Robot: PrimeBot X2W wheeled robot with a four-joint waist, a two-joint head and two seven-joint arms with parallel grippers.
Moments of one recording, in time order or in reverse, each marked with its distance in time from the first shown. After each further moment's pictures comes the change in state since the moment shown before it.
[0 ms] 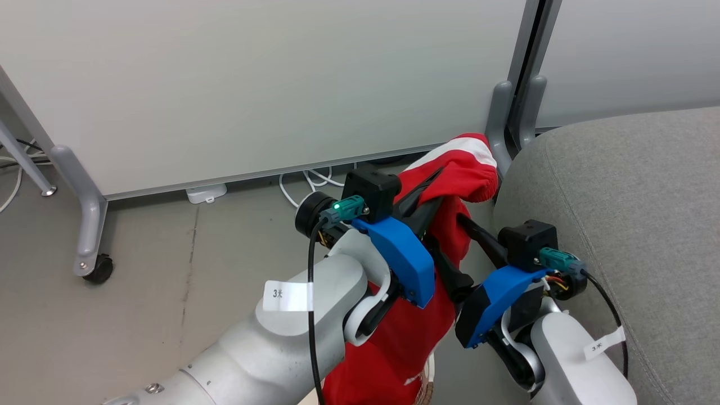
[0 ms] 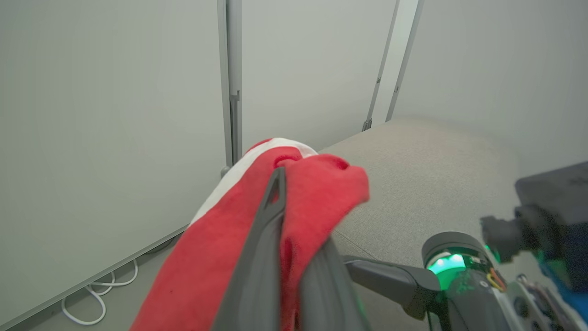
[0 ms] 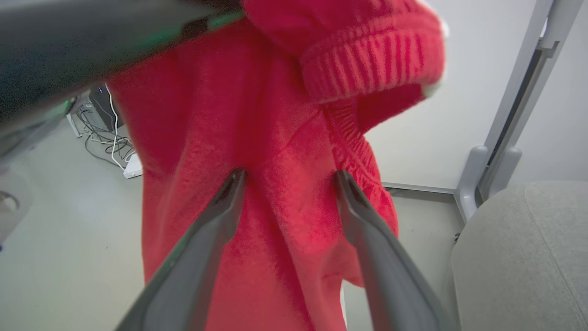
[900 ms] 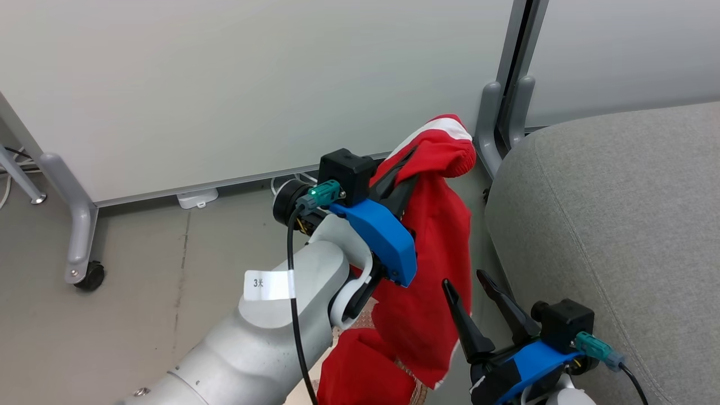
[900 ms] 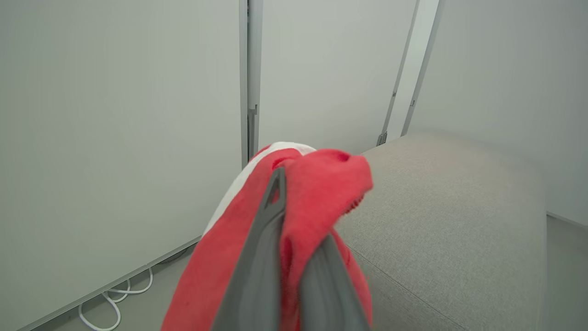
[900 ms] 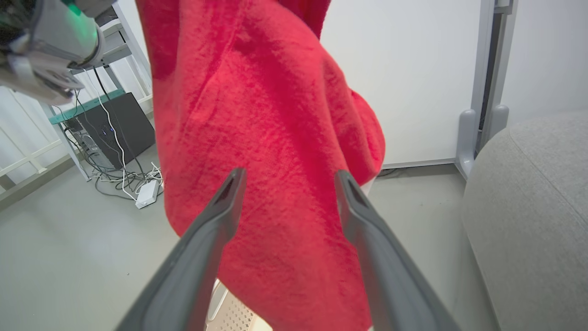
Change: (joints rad) left arm 0.028 0.000 0.150 0.015 0.103 0.003 0.025; right arm 0.247 0.000 -0.016 -0.102 0.069 0.000 -0.173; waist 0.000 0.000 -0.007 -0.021
